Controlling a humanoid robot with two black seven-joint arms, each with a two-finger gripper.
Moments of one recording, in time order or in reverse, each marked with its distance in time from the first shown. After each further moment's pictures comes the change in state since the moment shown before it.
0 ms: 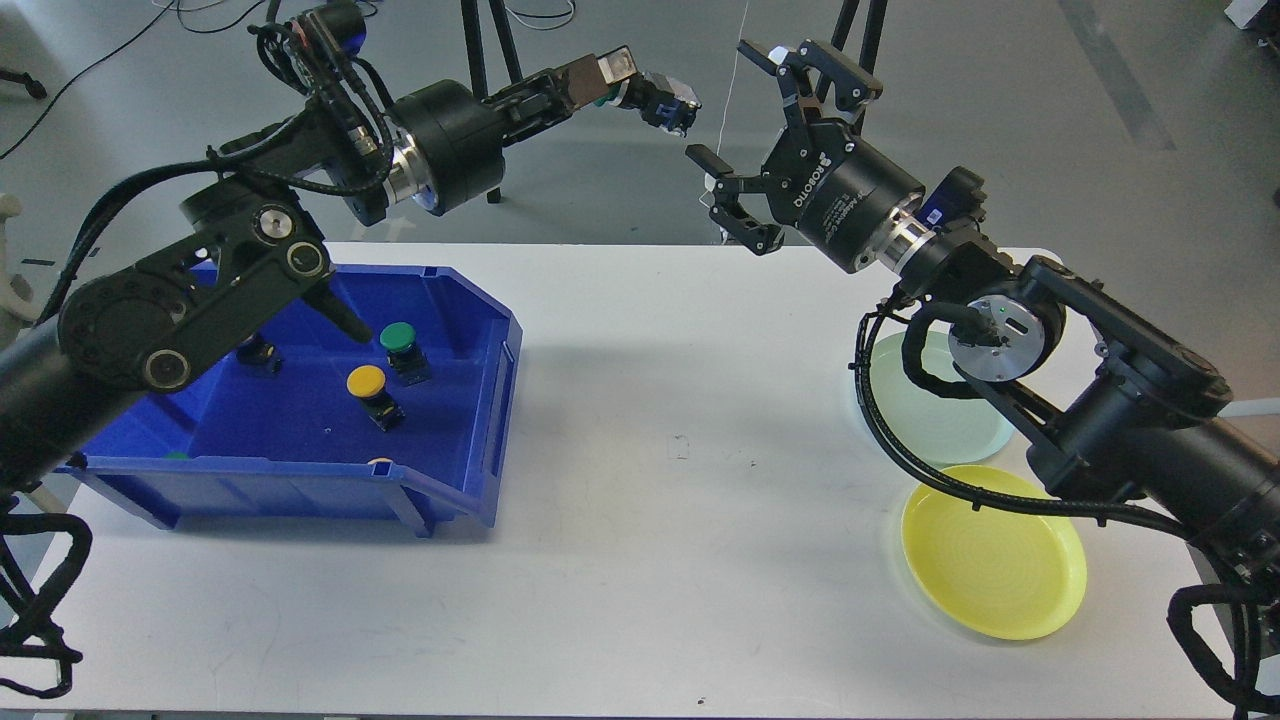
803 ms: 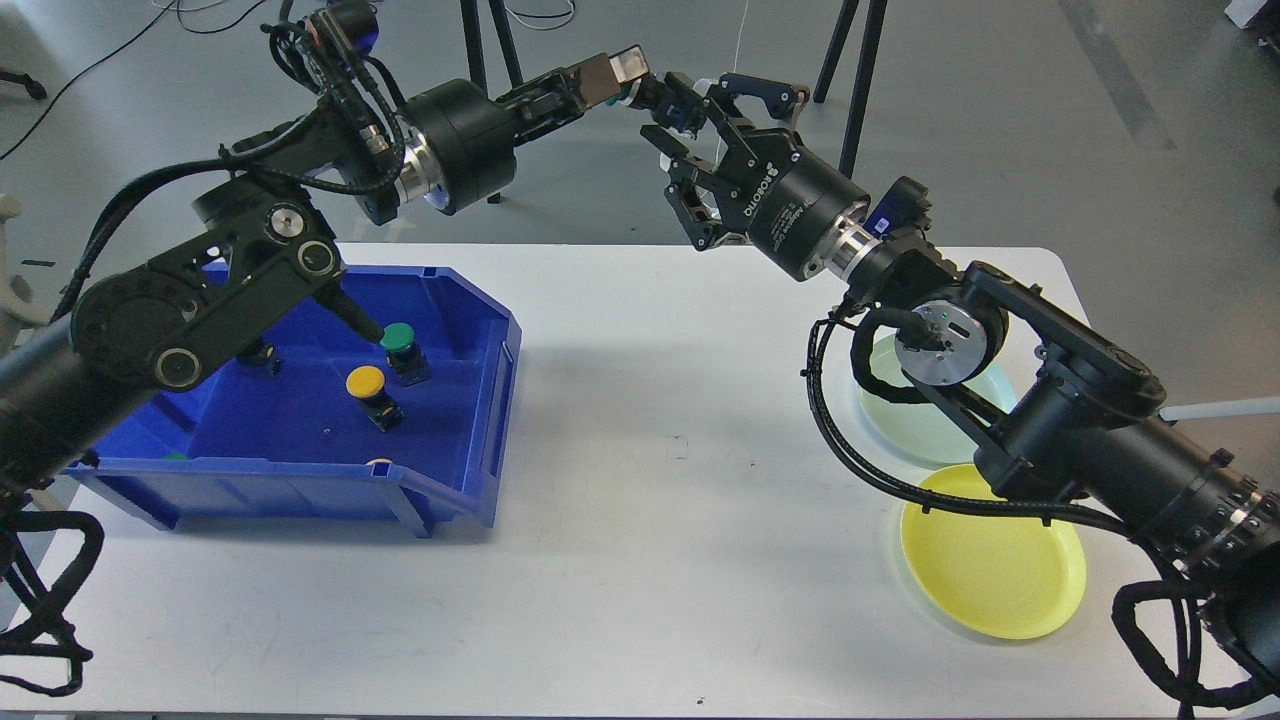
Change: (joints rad) left arm -0.006 -0.017 0.001 0.001 0.000 -0.002 0.001; right arm 0.016 0.090 -0.002 -0.045 -0.024 -0.002 0.001
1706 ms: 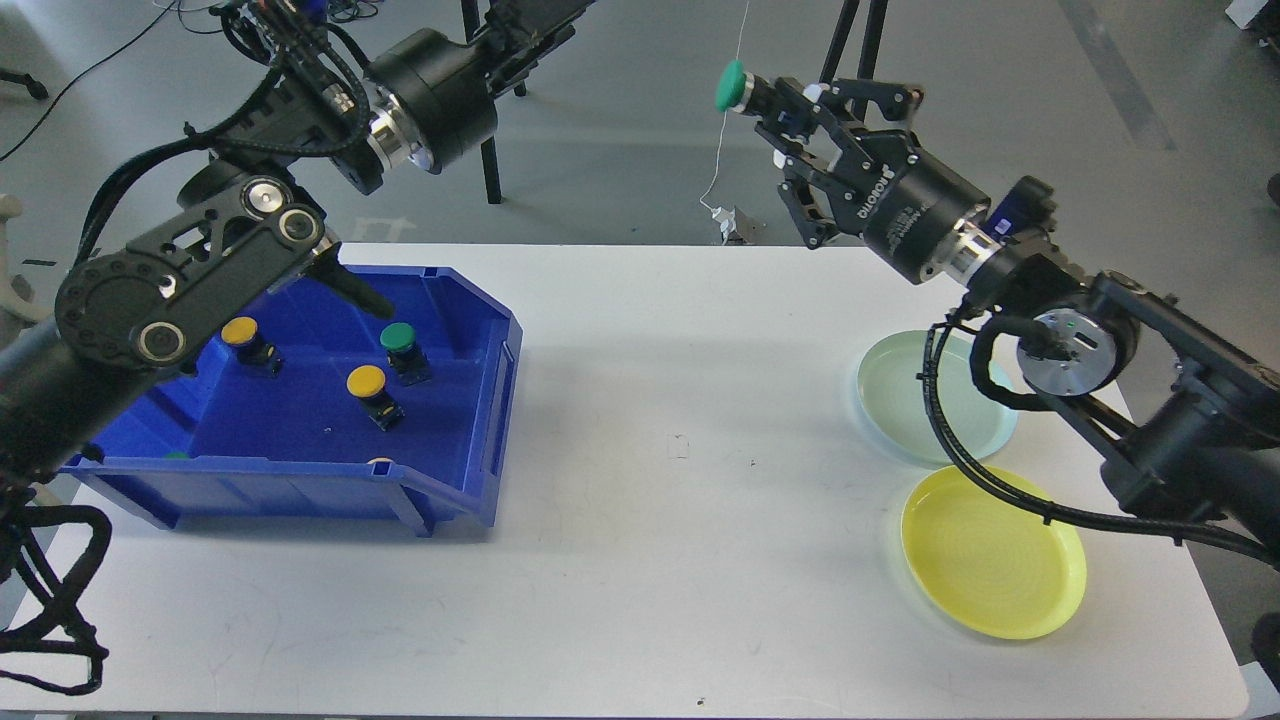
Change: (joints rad) left arm 0.007 -0.012 -0.073 0.049 -0.250 0.073 -0.045; right arm -0.133 -0.321 0.019 0.128 0.005 0.002 -0.017
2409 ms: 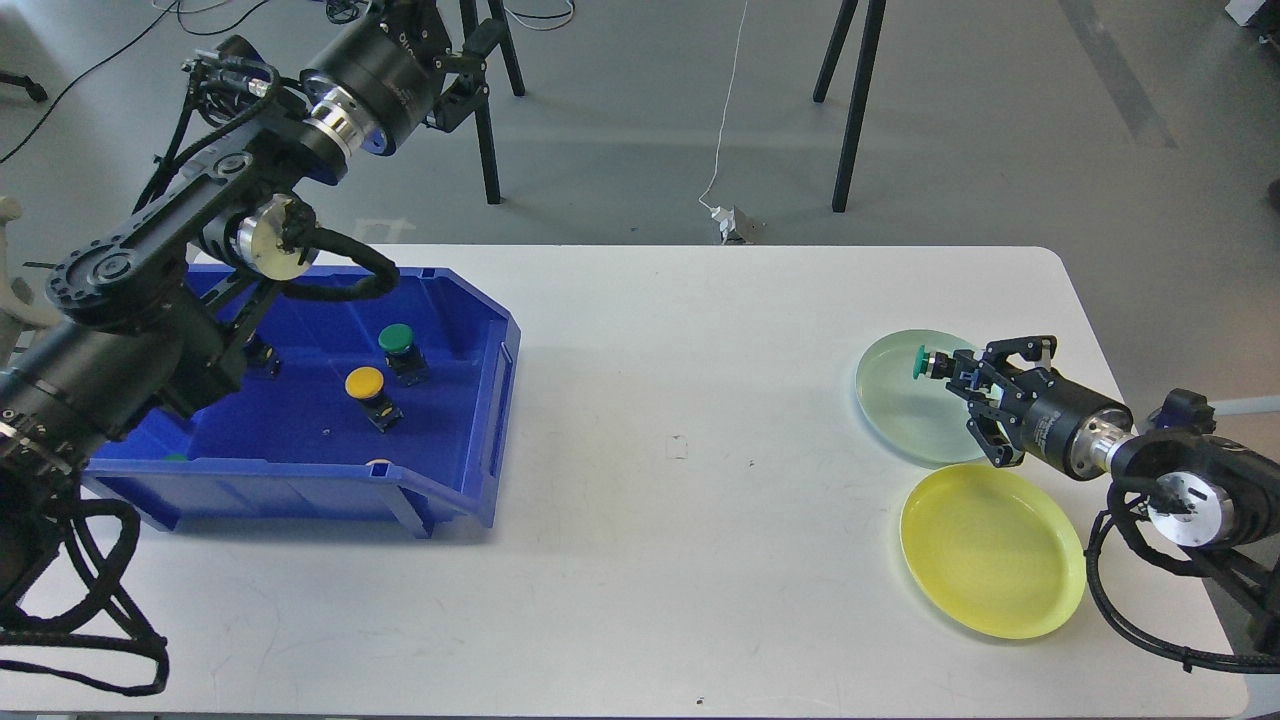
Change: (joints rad) left arm -0.009 -0.059 -0.007 0.233 -0.604 -0.035 -0.022; right arm -0.166 -0.037 -0.177 -0.402 -0.002 0.007 -0.094
